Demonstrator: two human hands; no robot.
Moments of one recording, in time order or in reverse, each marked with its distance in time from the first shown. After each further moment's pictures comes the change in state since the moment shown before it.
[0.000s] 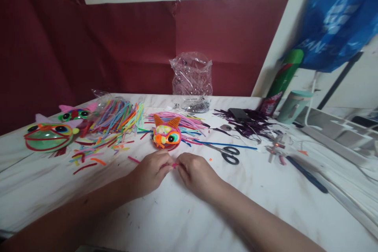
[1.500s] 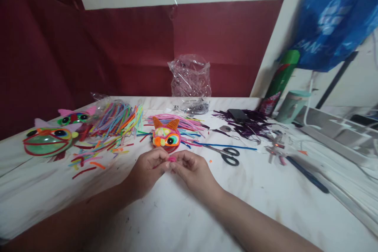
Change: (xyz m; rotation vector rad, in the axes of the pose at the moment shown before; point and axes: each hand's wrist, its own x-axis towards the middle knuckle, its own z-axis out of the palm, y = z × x) left_hand 0.004 0.011 -0.008 -0.501 0.205 -0.216; right_hand 0.005 -0.012 0.008 0.814 0.176 0.243
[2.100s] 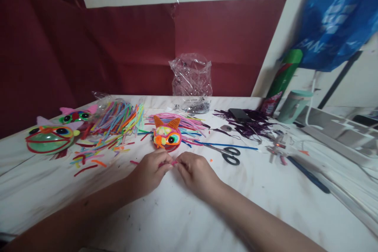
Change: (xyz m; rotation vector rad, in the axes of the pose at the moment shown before) left_hand -0.001 -0.012 0.001 0.416 -0.104 0.142; right_hand -0.002 -0.003 -0.012 -0.702 -0.085 -0.242
